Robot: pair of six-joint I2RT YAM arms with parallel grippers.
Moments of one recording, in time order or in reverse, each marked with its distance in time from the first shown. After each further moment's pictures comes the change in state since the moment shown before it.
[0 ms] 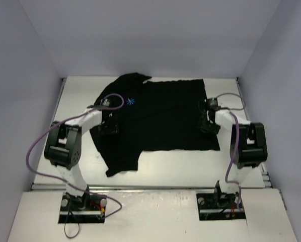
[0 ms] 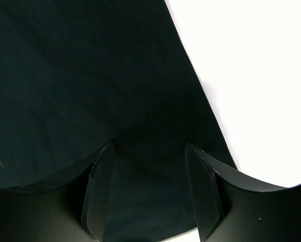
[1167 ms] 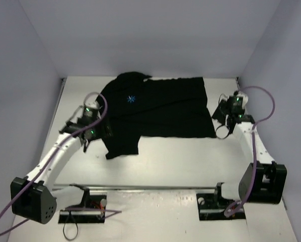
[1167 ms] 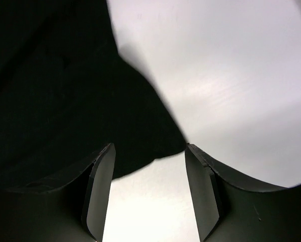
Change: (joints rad) left arm -0.018 -0.618 -0.201 -0.039 0.051 -0.132; right arm -0.133 -0.435 -0.063 0.033 -0.054 -0.015
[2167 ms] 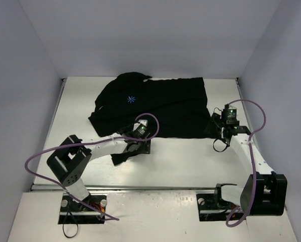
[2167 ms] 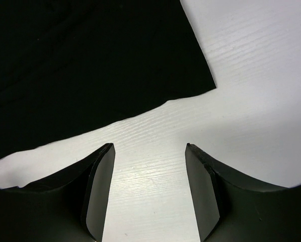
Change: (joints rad) left arm -0.548 0.502 -0.011 0.337 -0.132 -0.148; right arm 0.054 -0.119 -0.198 -0.036 -0.128 0.021
